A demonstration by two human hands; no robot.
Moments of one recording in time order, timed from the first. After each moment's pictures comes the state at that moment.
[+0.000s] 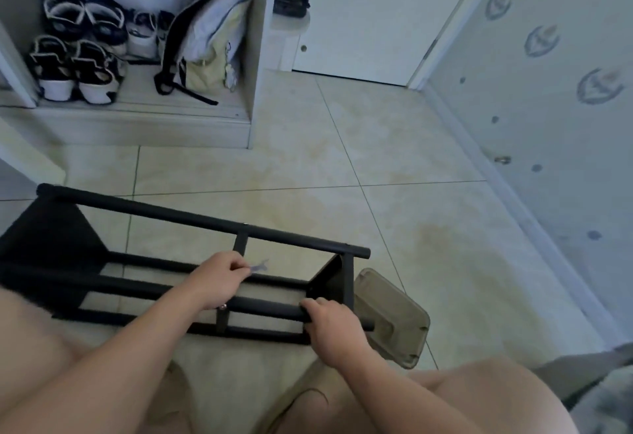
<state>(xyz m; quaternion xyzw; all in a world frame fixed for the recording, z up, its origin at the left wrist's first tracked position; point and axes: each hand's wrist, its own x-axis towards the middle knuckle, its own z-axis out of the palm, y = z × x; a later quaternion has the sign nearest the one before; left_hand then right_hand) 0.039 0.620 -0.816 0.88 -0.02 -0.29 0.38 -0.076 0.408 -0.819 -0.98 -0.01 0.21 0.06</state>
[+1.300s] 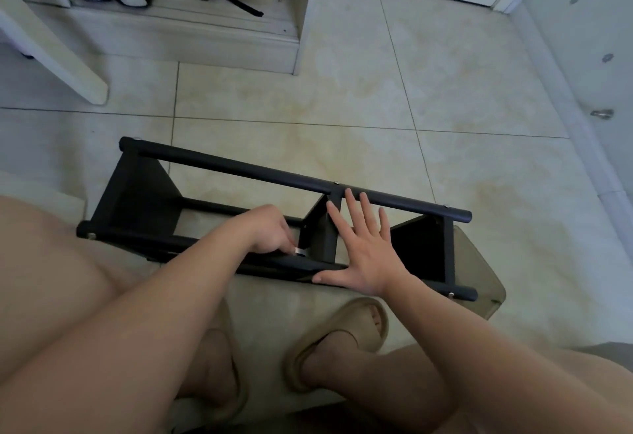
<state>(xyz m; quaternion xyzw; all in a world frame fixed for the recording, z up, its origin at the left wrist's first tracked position) 0.048 0.612 -0.839 0.84 -0.06 -0.44 0.30 -0.030 0.395 -0.847 -0.97 -0.11 0.19 0.05</state>
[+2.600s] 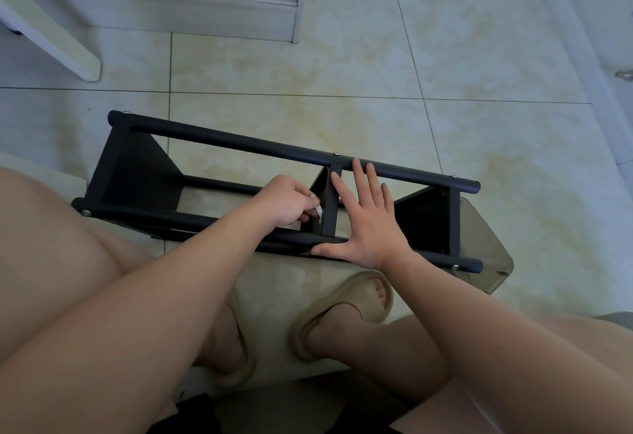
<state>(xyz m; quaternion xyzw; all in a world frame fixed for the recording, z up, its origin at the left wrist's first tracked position) 0.034 0.578 -0.847 0.77 0.07 -0.39 0.50 -0.035 0.398 -0.851 -0.98 -0.07 0.14 0.14</state>
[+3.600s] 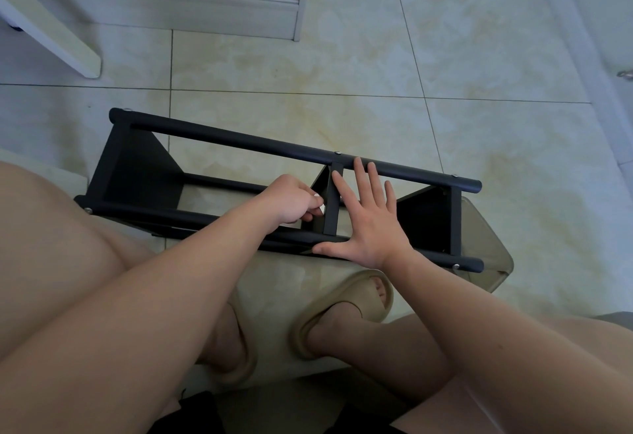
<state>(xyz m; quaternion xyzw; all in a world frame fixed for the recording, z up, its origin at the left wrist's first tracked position) 0.034 0.575 -0.842 0.76 0.08 -0.41 0.50 -0.035 0.398 -0.852 -0.98 -0.08 0.14 0.12</state>
